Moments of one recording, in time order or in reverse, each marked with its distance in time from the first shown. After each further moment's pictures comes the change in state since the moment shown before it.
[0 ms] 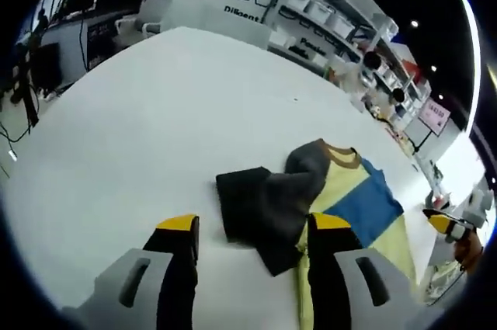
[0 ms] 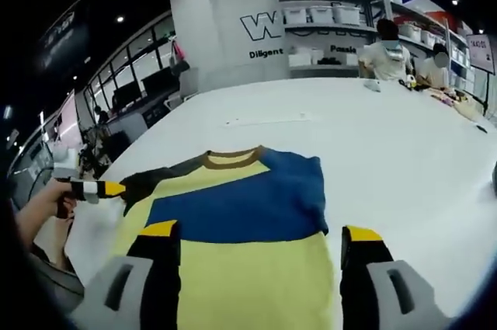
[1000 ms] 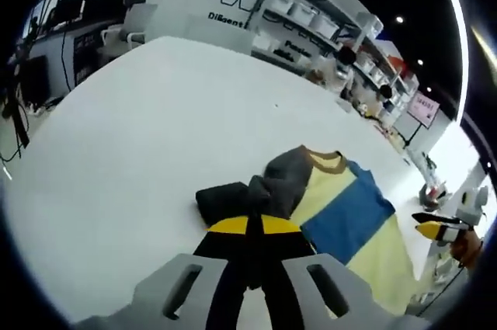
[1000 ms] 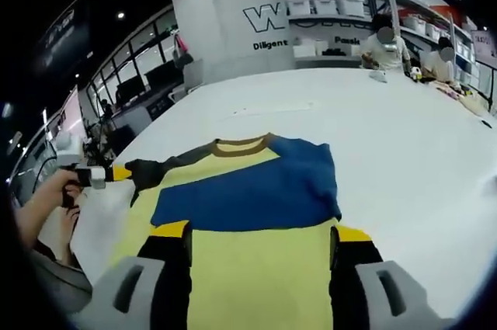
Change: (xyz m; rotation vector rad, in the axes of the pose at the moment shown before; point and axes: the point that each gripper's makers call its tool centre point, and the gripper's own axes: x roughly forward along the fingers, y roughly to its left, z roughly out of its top) left arm 0.002 -0.039 0.020 0.099 -0.038 -0.059; right arm 0.002 0.016 -0.016 0.009 0.058 0.046
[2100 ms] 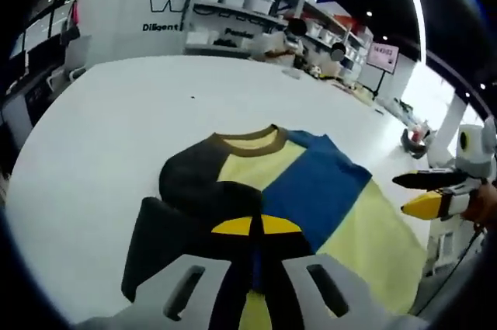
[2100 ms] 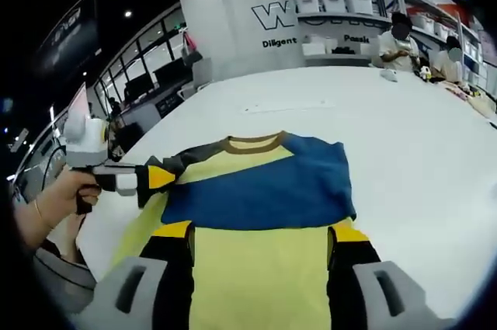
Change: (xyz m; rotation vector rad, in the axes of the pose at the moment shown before) left arm 0.048 -0.103 -0.037 0.273 0.084 -0.146; right arm 0.003 0.013 0.000 -0.020 0.007 0.039
